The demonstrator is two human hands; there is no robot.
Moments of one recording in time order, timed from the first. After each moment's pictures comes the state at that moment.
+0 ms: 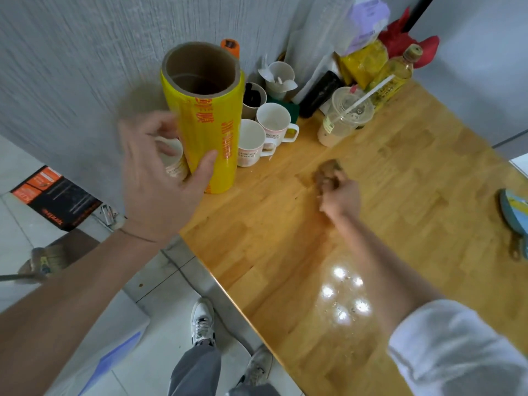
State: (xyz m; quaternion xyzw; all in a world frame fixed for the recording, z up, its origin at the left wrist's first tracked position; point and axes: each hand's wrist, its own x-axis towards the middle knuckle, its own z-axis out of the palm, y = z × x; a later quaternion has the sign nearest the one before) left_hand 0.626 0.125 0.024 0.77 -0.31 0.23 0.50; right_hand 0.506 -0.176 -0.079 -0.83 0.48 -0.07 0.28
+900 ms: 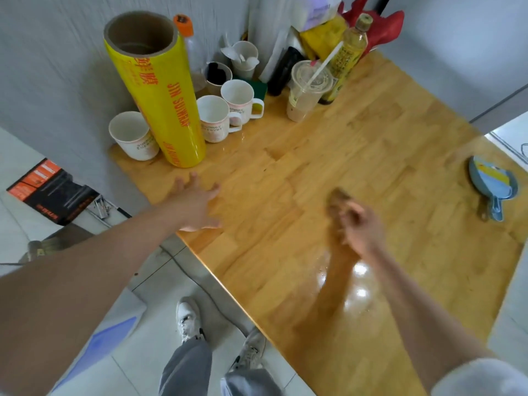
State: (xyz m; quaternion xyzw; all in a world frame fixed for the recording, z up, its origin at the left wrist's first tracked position) left_hand 0.572 0.083 -0.057 0.87 -0.33 -0.36 -0.09; right_hand 0.319 -0.198 -0.070 -0.85 0.44 -0.08 0.29
